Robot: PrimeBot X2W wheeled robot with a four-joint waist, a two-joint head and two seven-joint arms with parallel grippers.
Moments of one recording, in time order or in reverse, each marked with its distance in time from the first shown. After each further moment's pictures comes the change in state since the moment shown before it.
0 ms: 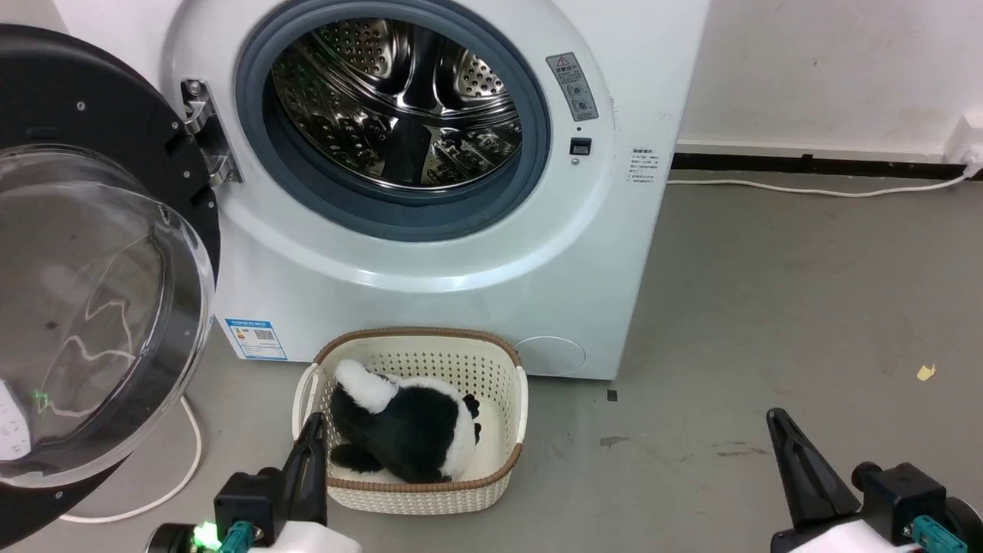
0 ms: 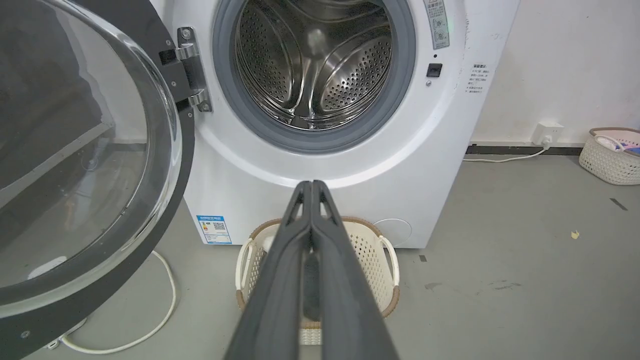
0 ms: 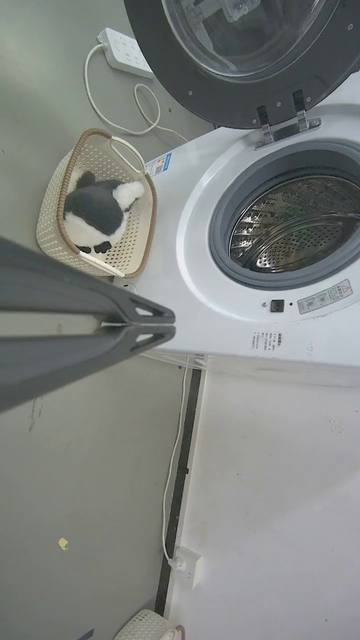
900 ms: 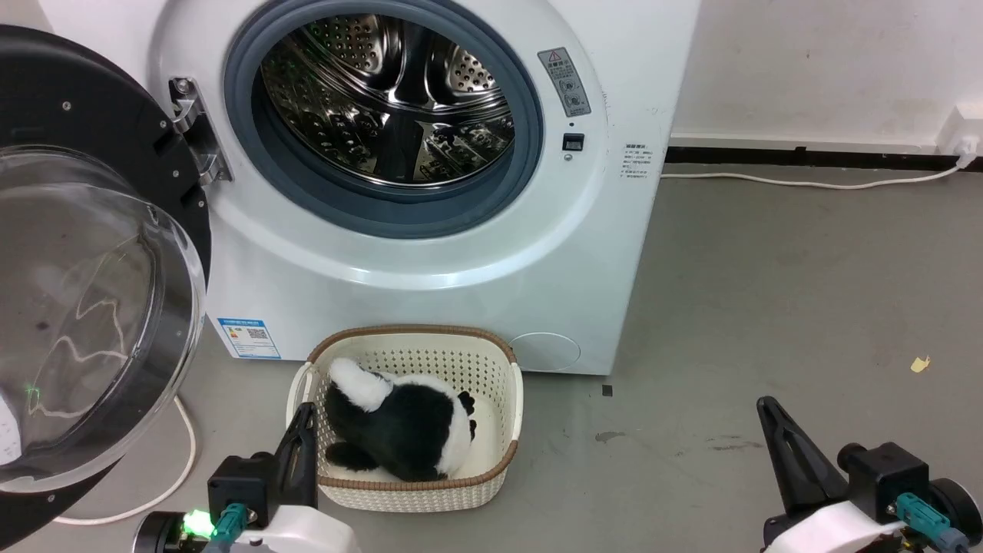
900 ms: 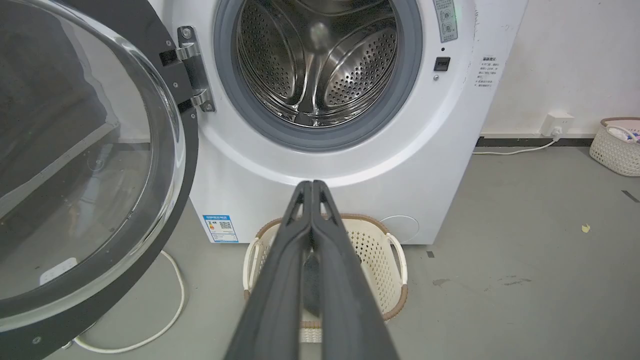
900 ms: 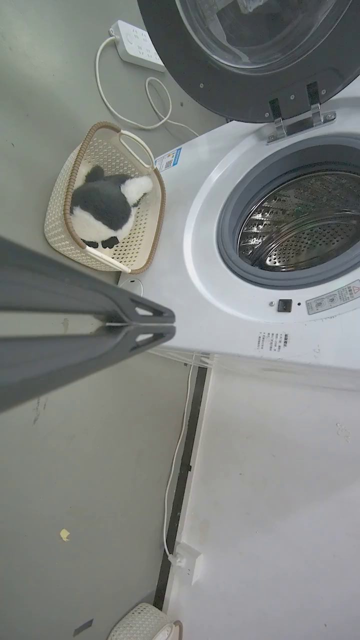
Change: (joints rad) left arm -0.021 -0.001 0.026 -0.016 0.025 -0.006 0.058; right arm -0.038 0.000 0.012 0.002 -0.027 0.000 0.055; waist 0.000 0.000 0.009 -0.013
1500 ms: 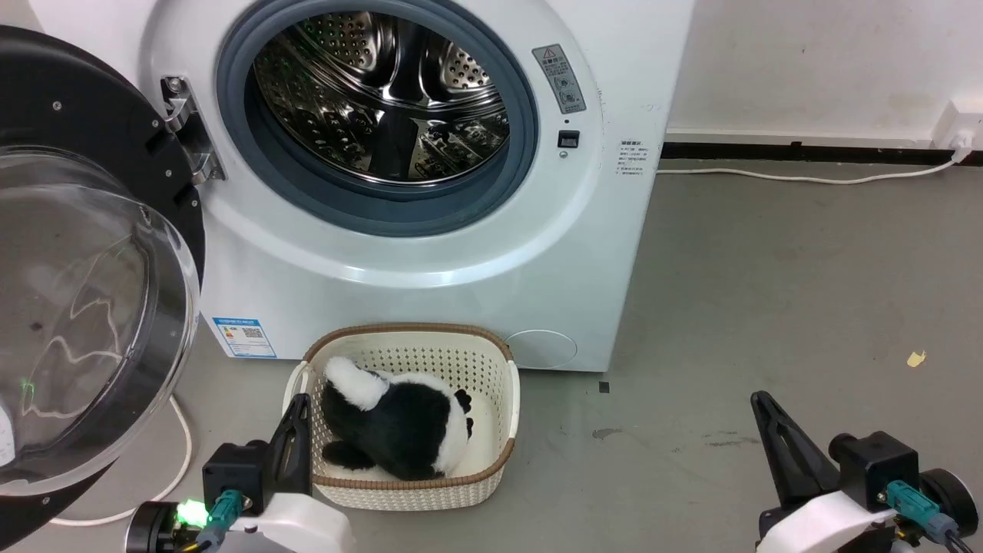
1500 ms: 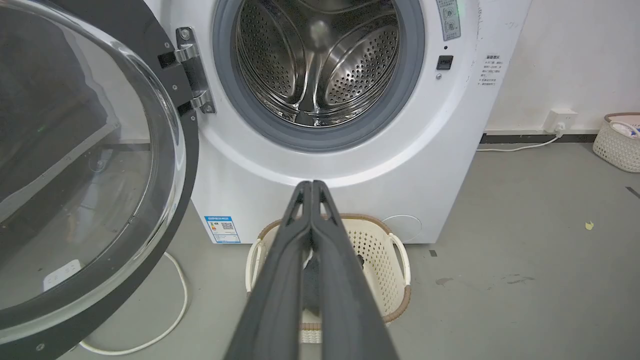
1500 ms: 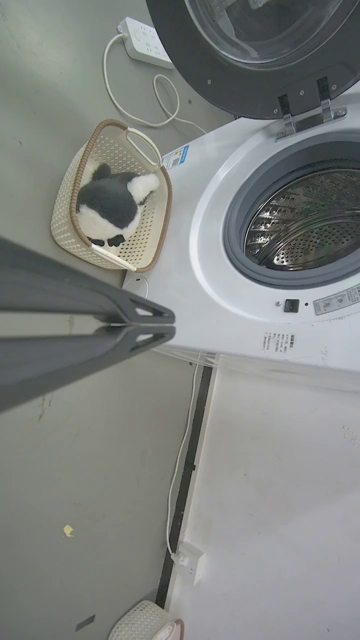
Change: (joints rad) left arm -0.016 -0.001 0.017 -0.012 0.011 -0.008 0.035; right arm -0.019 0.000 0.008 0.001 -0.011 0.000 0.035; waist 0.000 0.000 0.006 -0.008
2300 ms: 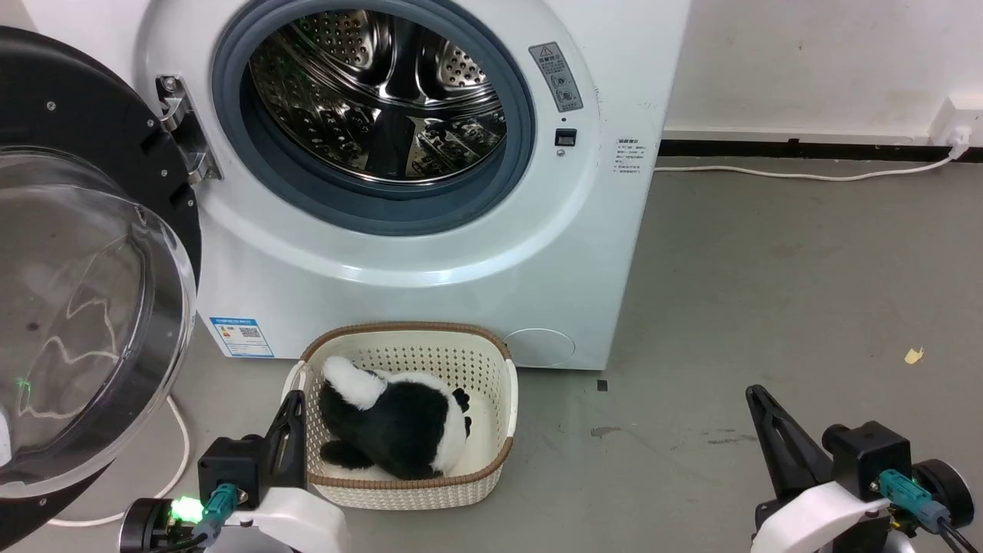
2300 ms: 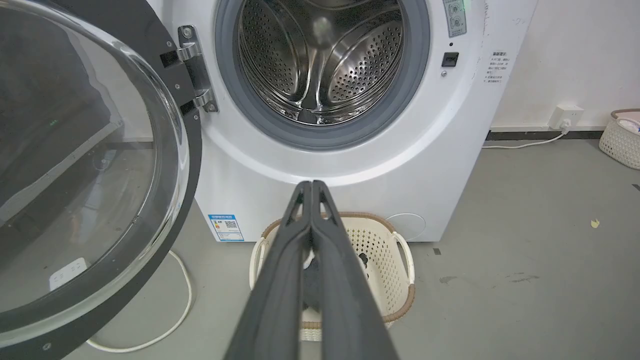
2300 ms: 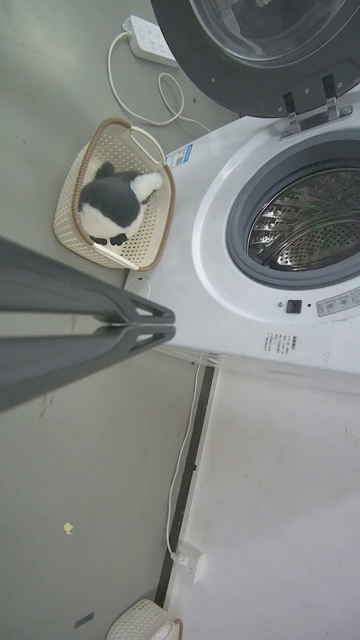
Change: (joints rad) left arm -0.008 -0.001 0.013 -0.008 0.009 0.000 0.026; right arm -0.019 0.000 0.008 0.001 -0.008 0.000 0.026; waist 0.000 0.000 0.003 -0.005
